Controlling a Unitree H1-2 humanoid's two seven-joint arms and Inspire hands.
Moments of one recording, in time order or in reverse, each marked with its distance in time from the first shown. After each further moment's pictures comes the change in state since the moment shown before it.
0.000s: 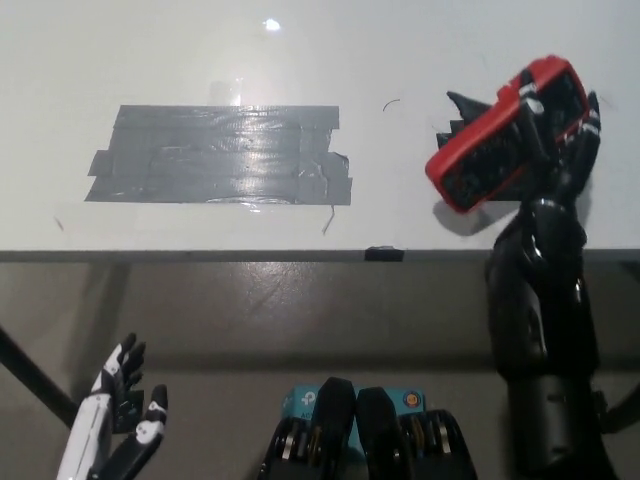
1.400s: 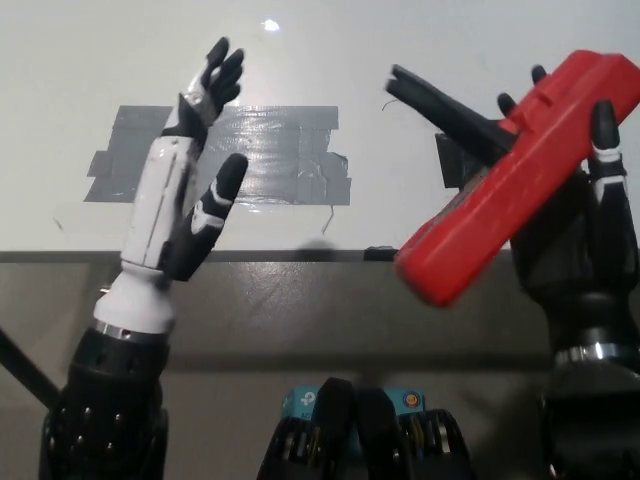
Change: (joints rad) left_arm -0.570 -0.083 -0.132 -0.237 0.042 0.149 -0.016; right_arm 0.387 0.025 0.356 -1.089 0.699 0.197 0.022
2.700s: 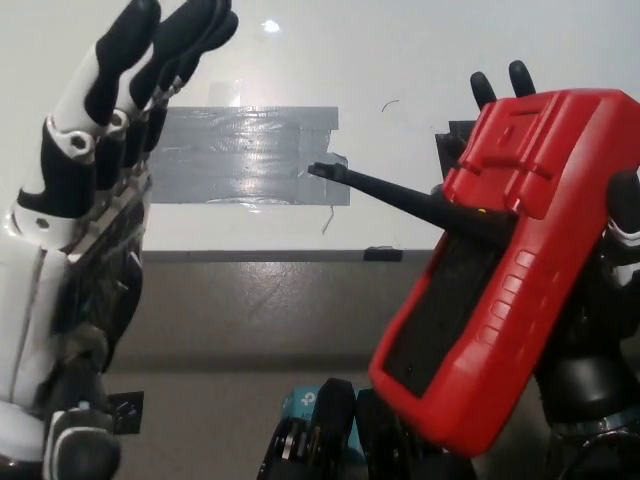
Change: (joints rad) left_arm -0.128 0.044 -0.009 -0.482 -0.138 0.106 -0.061; right_arm 0.062 -0.049 0.086 -0.087 0.272 -0.025 0.137
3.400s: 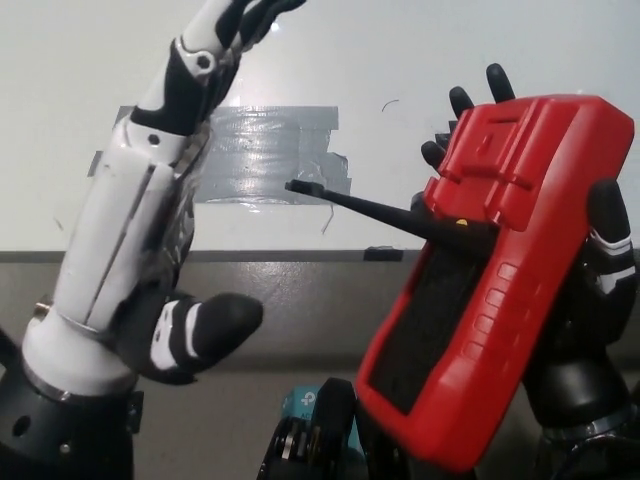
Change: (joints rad) left_arm -0.080 -0.005 -0.043 0.070 0.071 0.102 -0.041; right_arm 0.003 0.002 0.028 0.007 -0.007 0.001 0.029
